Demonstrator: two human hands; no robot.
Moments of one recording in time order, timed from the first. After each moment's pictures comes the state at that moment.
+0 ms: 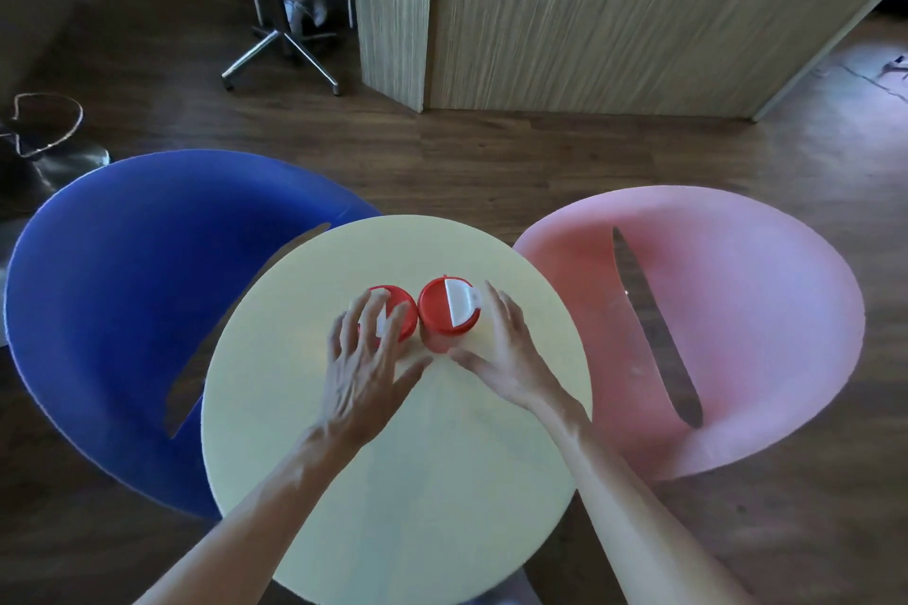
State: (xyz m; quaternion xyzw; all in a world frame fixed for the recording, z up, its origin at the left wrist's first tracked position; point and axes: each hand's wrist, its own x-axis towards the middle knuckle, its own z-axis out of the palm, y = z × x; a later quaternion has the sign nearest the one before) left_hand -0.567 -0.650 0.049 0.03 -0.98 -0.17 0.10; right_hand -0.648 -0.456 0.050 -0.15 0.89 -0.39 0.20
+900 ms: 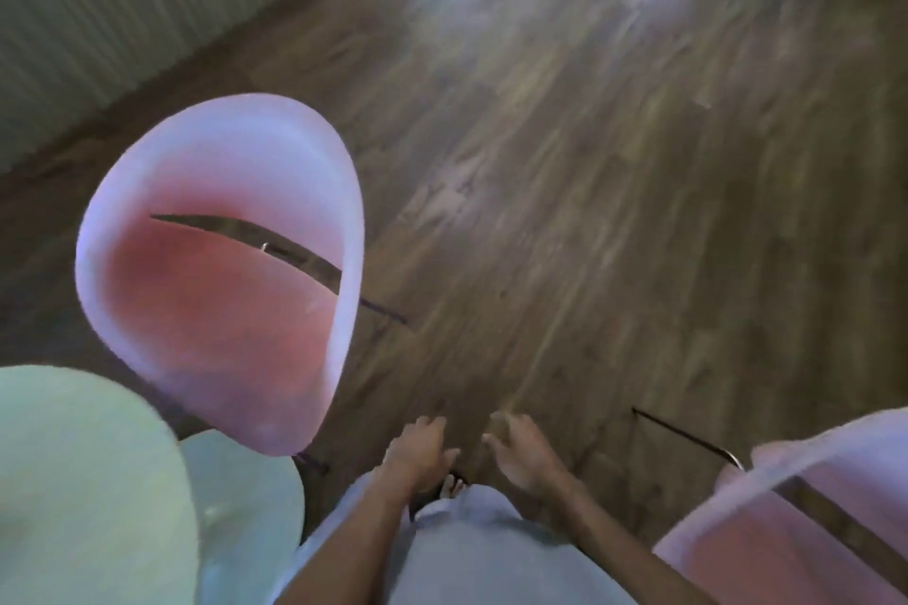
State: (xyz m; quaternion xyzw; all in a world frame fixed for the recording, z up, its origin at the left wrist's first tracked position) left_hand -0.484 -0.099 -0.050 -0.32 -0.83 -0.06 -0.46; right_hand -0.362 0.037 -0.071 0.39 0.79 -0.41 0.24
